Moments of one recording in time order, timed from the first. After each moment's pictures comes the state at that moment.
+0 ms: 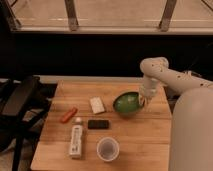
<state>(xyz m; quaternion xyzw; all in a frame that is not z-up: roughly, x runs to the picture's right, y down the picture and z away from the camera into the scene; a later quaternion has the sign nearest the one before) 0.233 0.097 0.833 -0.36 -0.22 -0.42 0.80</state>
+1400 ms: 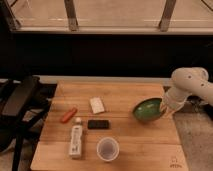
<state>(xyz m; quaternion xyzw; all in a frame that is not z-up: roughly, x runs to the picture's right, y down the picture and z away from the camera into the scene) 0.316 0.133 0.751 -0.31 -0.15 -0.33 0.88</state>
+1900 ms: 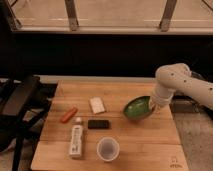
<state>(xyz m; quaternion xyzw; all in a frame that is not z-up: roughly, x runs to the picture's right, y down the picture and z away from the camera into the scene) 0.273 0.122 0.761 -0.32 -0.15 -0.36 0.87</state>
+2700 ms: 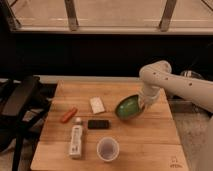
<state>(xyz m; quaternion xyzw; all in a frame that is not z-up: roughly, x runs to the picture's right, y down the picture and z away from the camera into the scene) 0.223 0.111 0.779 -0.32 -0.14 -0.41 0.84</state>
